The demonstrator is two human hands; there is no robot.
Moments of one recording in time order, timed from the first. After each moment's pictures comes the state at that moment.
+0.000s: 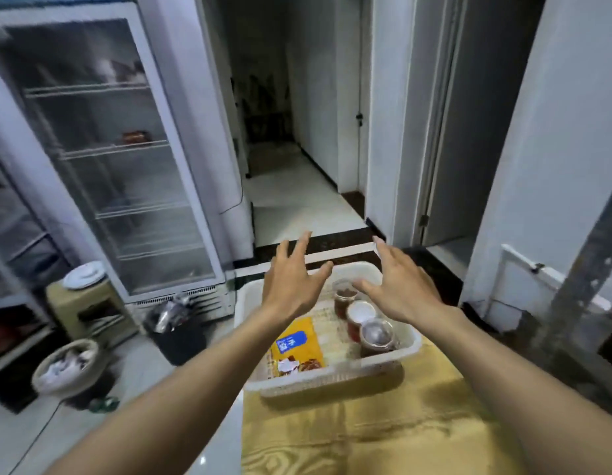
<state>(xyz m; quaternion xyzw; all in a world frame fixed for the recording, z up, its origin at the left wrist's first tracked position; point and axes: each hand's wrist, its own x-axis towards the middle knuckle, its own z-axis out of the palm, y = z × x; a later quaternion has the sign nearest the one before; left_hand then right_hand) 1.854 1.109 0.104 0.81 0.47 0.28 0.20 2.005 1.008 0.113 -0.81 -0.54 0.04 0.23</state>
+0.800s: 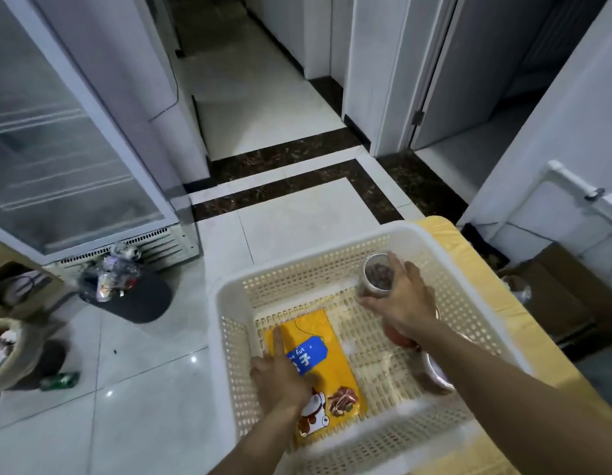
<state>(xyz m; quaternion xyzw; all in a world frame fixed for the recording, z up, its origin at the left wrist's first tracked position) 1.846 1.300 -0.197 0.64 0.66 -0.02 0.38 2.069 1.265 -0.126 -0.89 -0.34 0.21 0.21</state>
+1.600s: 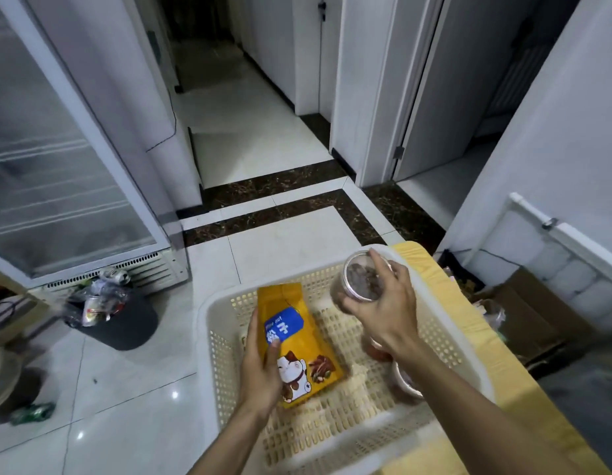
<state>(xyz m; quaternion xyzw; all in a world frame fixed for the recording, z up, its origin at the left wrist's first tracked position) 1.838 1.304 -0.130 0.61 0.46 0.34 0.56 2.041 1.246 -0.071 -0.83 -0.37 0.11 0.41</state>
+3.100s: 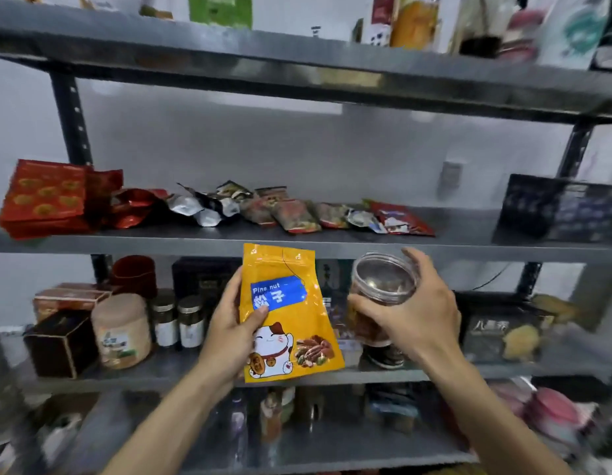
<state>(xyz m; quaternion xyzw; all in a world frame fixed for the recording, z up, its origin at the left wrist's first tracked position) 2.003 0.572 0.158 0.60 -0.15 -0.01 0.79 1.919 0.357 0.205 -0.85 0.15 -0.39 0.31</state>
